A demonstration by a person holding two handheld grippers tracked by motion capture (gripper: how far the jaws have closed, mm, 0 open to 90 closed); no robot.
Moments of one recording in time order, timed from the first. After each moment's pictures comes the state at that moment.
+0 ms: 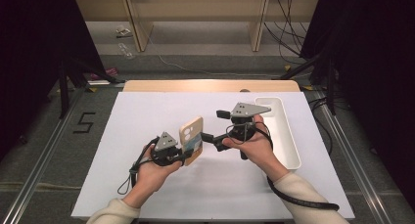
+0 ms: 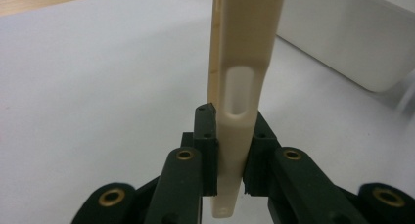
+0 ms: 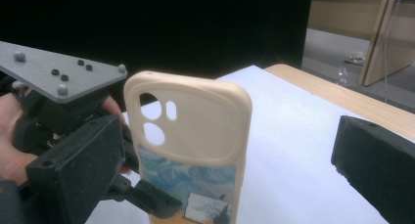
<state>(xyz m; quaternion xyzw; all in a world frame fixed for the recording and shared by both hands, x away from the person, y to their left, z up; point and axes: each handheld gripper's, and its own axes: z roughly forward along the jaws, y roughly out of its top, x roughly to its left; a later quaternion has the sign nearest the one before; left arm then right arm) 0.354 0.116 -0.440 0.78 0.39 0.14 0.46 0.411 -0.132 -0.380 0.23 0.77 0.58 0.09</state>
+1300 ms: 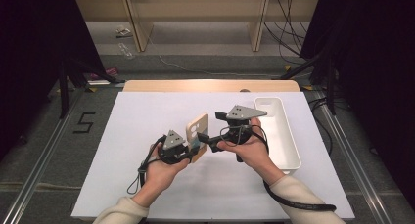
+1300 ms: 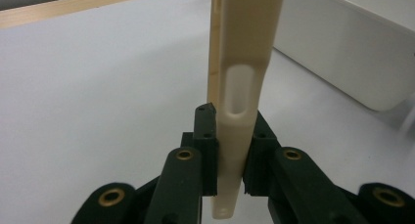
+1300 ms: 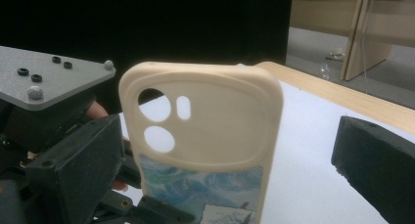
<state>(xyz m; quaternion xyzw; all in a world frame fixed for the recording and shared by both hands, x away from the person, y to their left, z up) 0.356 0.094 -0.436 0.77 0.40 0.15 0.47 0.405 -0.121 -0.386 0.26 0.76 0.58 0.11</state>
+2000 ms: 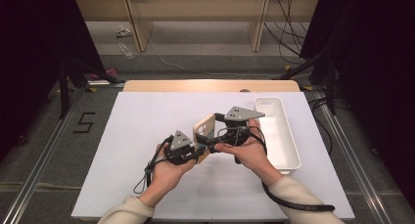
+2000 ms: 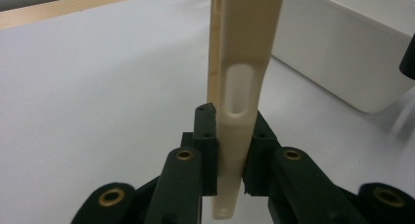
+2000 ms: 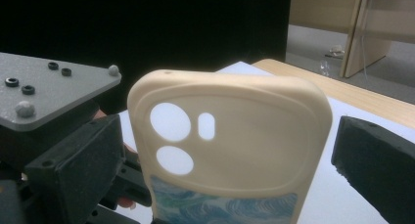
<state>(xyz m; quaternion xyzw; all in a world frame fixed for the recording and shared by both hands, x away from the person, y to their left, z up) 0.356 0.079 -0.436 0.78 0.39 0.15 0.47 0.403 -0.117 -0.389 0.27 0.76 0.58 0.11</state>
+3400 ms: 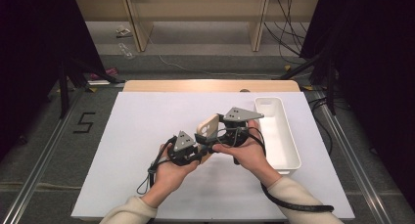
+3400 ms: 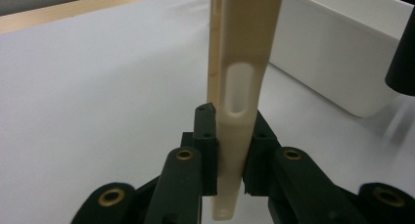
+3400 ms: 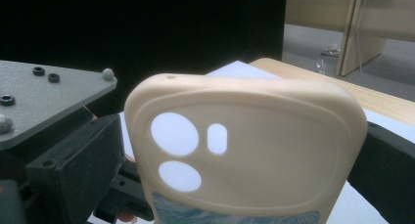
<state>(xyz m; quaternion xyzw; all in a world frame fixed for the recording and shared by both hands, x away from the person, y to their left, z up) 0.354 0.070 -0.436 0.78 0.39 0.15 0.48 0.402 -0.115 -0.391 0.28 0.76 0.58 0.11</state>
